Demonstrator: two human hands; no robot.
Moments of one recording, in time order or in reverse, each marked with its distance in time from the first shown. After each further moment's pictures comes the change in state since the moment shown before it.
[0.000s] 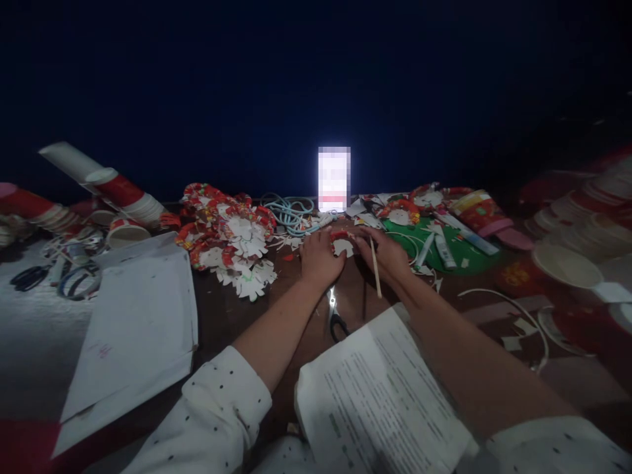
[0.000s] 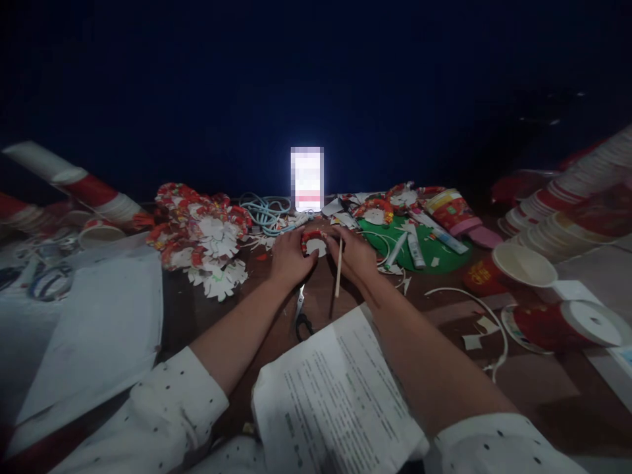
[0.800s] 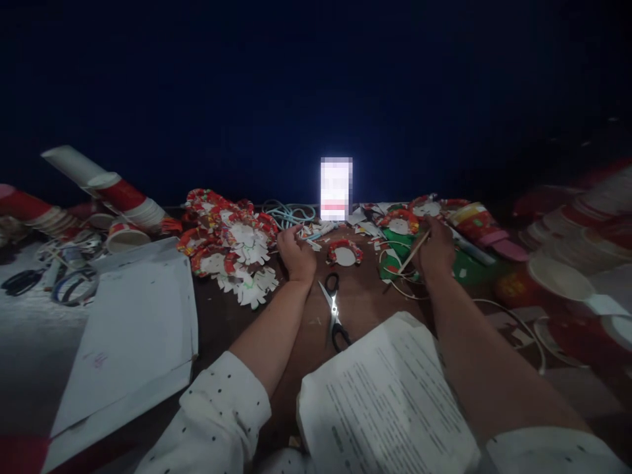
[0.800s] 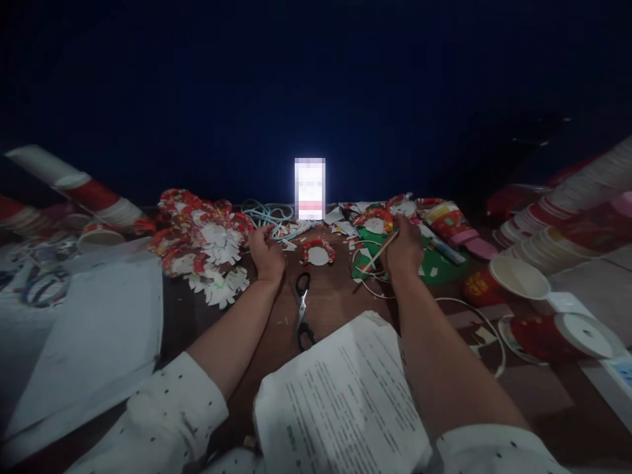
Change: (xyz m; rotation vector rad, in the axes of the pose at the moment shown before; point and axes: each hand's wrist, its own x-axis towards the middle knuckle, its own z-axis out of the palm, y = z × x) left_hand 0.027 -0.038 -0.008 -0.296 0.539 -0.223; right_hand 0.029 0.064 -0.037 -0.119 0.375 0.305
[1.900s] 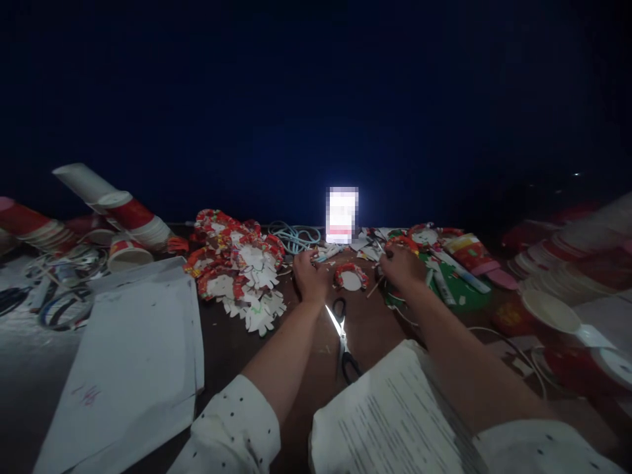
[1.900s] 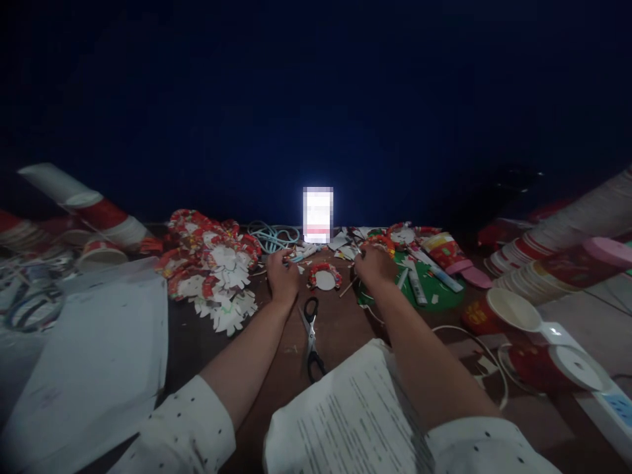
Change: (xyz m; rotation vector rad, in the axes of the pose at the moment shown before) left_hand -0.002 -0.002 0.016 -0.090 -0.129 -0.113; right_hand 0.005 -0.058 0.021 -0.274 -0.290 -0.068
